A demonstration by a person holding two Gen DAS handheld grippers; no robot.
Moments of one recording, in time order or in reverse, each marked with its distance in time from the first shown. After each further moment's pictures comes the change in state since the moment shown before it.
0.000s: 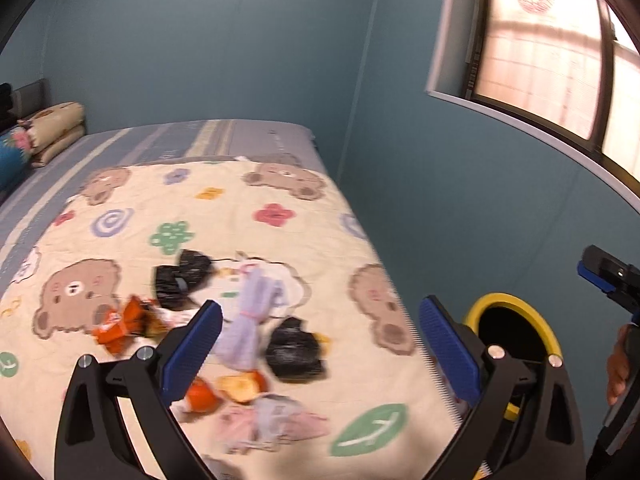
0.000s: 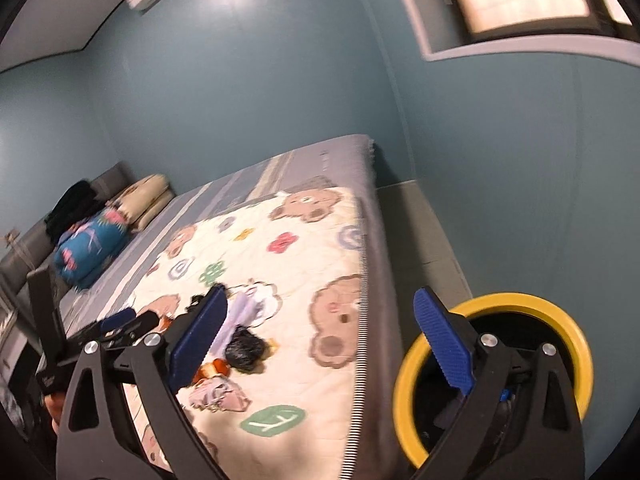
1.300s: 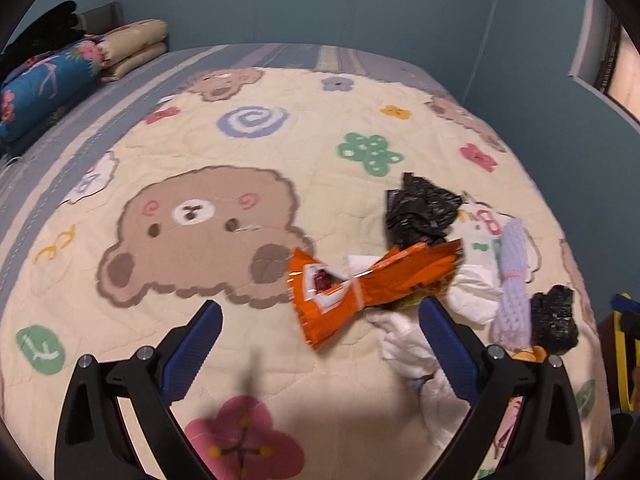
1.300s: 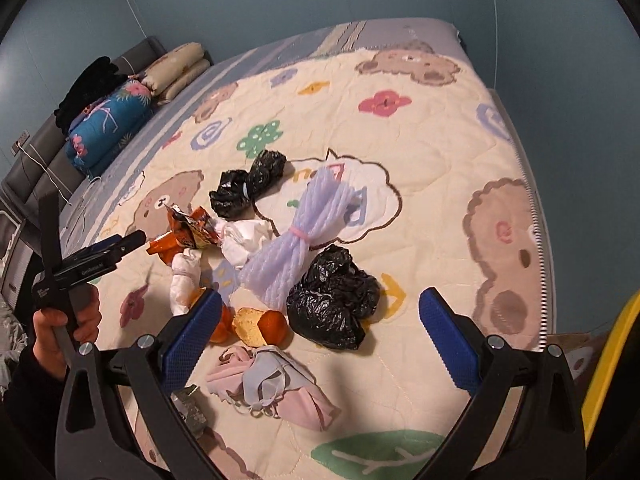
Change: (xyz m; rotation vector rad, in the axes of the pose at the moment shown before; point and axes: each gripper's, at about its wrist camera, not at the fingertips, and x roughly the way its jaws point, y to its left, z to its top) left arm 0.082 0.255 -0.047 -0.160 0.221 0.219; right arm 0.238 0.140 -0.085 -0.148 0.459 0.114
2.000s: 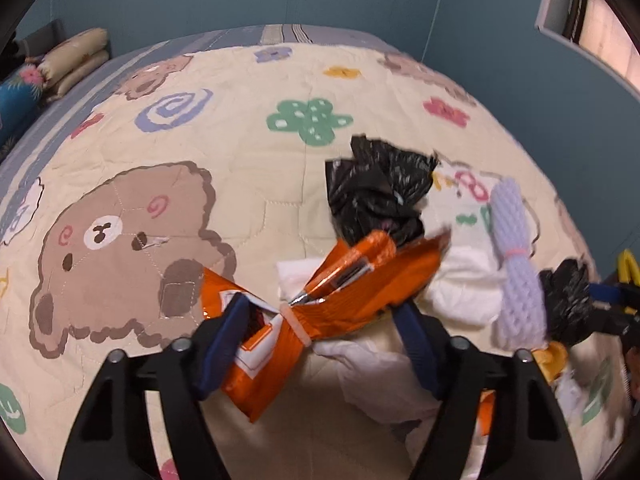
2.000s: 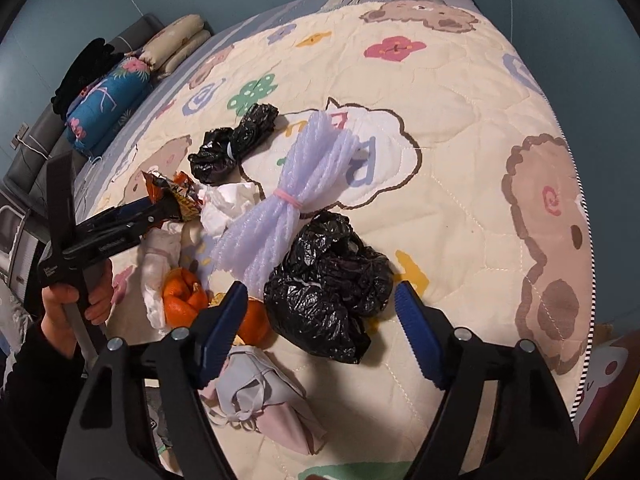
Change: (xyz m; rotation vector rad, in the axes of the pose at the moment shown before) left arm 0.071 -0.040 0.005 0.154 0.083 -0.074; right arm 0.059 -0.011 -0.007 0.011 0.128 0.041
